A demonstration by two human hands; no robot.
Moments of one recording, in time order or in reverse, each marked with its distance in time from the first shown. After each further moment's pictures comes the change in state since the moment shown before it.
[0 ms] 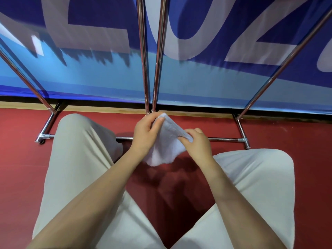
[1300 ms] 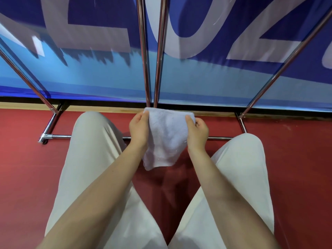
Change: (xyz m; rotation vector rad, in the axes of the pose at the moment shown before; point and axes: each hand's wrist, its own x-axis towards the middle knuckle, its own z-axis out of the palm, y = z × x) left_hand 0.023 -0.021 0.006 -0.358 0.302 -0.559; right_hand 0.025 -0.031 0.017 0.777 0.385 0.280
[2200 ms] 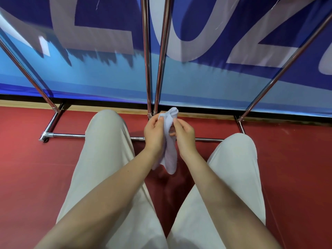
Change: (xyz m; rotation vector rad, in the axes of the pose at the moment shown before) left_hand -0.039 -0.005 0.026 -0.144 -0.072 0.047; right_hand -0.032 -0.006 0.012 0.042 -0.335 0.031
